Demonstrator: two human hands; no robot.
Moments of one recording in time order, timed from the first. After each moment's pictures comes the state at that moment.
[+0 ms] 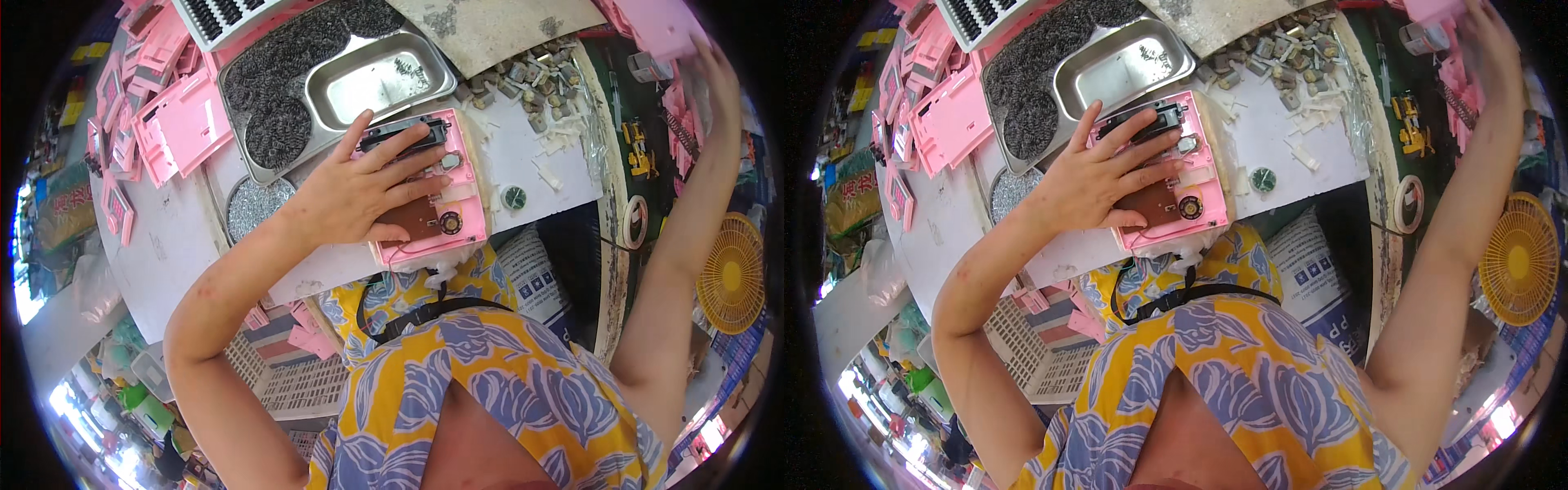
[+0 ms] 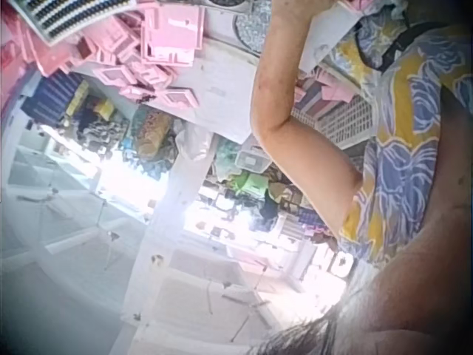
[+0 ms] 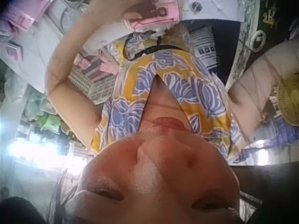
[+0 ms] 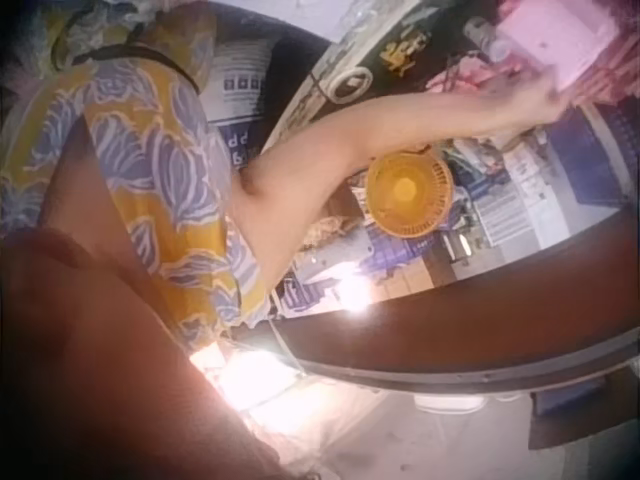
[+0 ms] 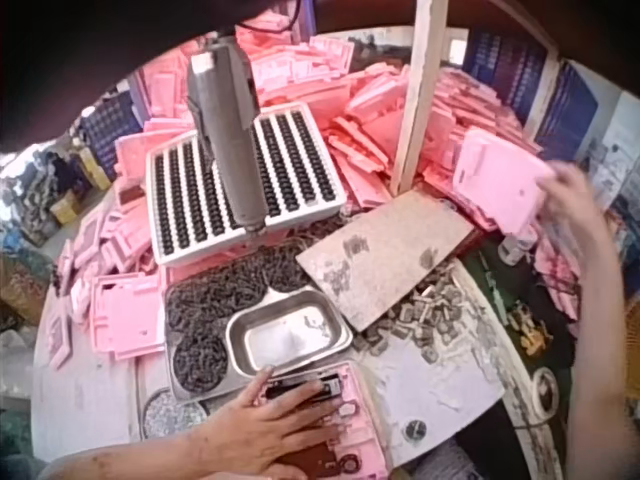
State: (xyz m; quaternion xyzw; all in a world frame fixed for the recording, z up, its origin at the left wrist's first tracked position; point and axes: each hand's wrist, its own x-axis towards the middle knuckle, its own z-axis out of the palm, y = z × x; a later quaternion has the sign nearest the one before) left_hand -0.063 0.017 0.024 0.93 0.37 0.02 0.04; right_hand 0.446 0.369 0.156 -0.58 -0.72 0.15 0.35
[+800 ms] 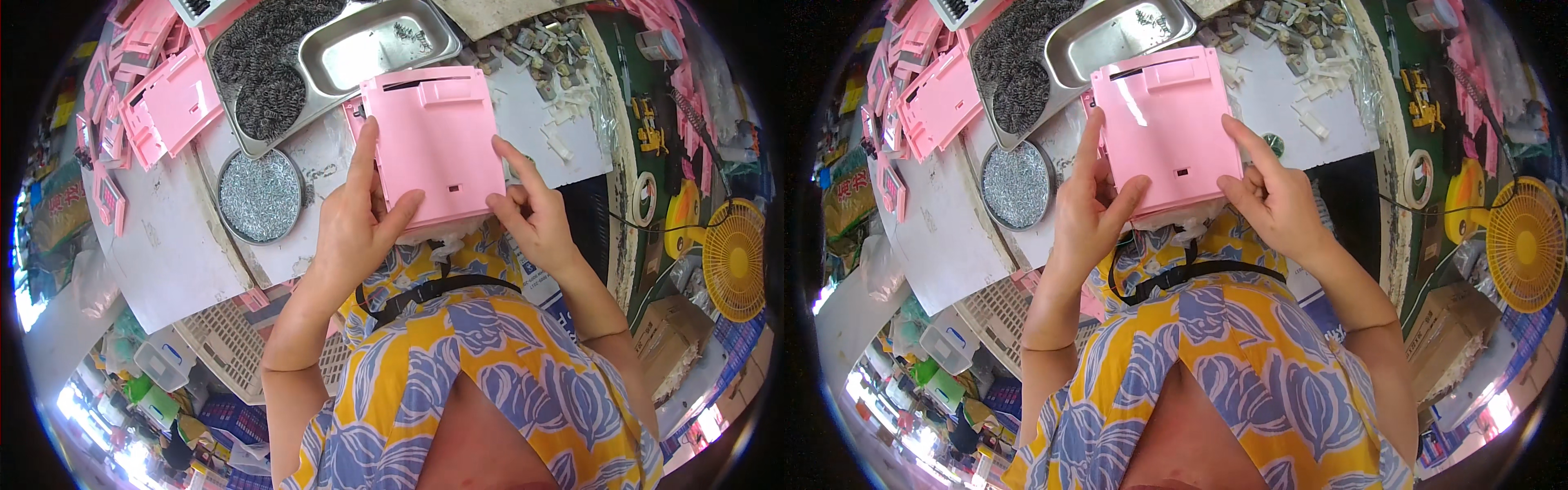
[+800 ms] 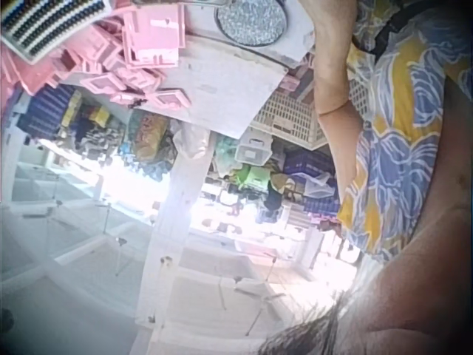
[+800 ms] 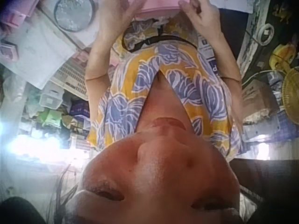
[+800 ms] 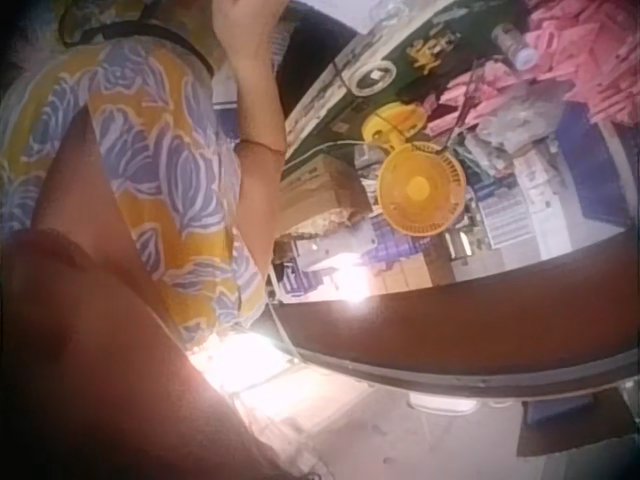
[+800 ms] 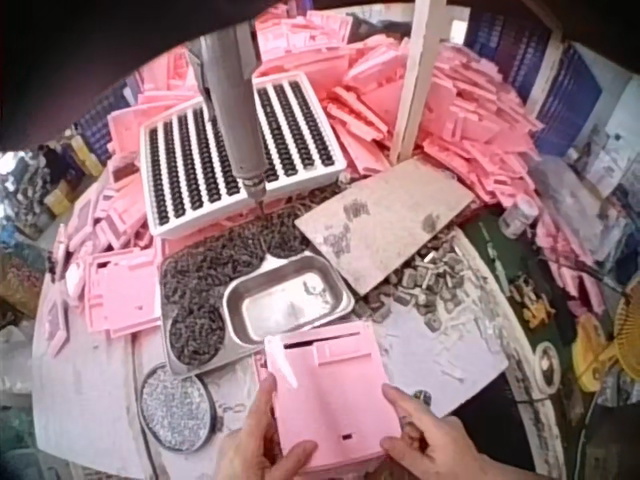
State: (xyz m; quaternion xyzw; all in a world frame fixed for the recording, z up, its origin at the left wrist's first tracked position) left_hand -0.016 -0.063 0.023 0.55 0.64 0.37 0.39; right_hand 0.236 0.004 0.032 -0.47 -0.69 0.52 0.17
